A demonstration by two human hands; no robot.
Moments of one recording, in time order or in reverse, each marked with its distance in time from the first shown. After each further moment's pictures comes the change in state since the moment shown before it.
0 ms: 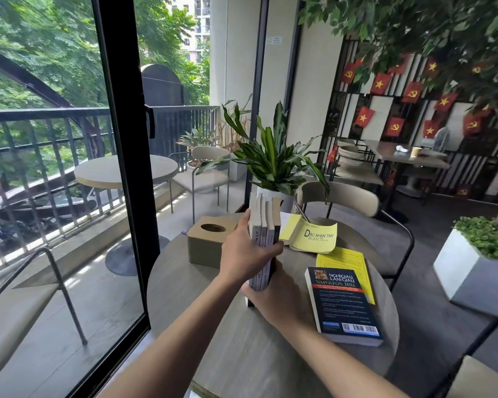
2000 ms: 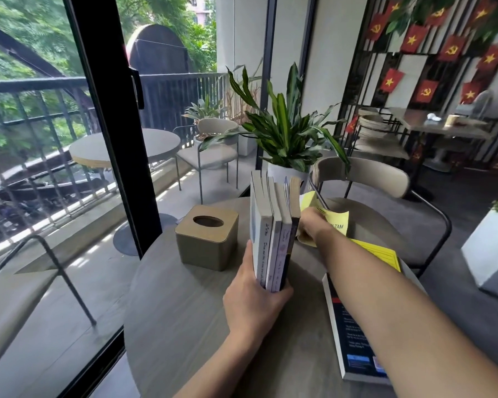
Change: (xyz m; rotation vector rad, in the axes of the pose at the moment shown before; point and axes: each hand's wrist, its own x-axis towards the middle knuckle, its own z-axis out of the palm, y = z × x) left_hand -0.021 -0.072 0.073 0.189 0.074 -0.120; right_hand 0.223 0.070 0.009 0.238 -0.301 0.591
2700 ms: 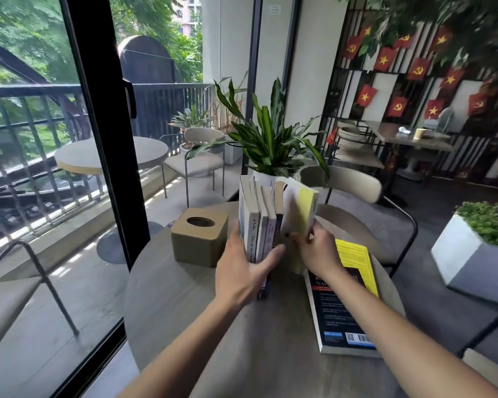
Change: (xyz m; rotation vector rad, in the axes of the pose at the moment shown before) left_hand 0.018 0.021 -0.032 -0.264 -0.037 0.133; right_hand -0.115 0.056 -0.026 -0.028 0.279 -0.571
